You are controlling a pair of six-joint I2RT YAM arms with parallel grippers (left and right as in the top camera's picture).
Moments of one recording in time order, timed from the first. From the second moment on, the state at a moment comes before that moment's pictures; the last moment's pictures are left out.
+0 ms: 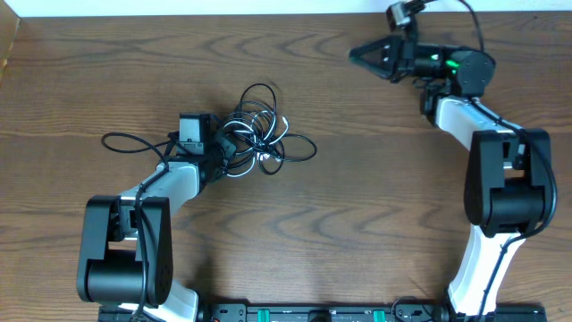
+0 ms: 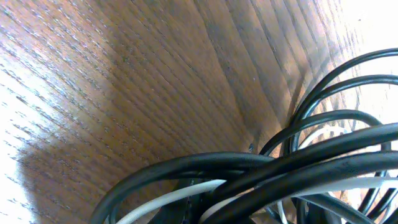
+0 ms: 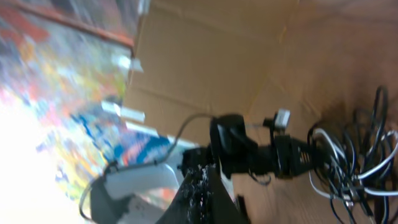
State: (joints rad) left arm -0.05 1.73 0.76 -0.05 0.14 -0.96; right arm 0.08 2.14 1.36 1.51 -1.45 1.98
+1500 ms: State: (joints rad) left arm -0.05 1.73 0.76 -0.04 0.16 -0.96; right arm 0.60 2.00 1.64 -0.75 -0.35 -0.10
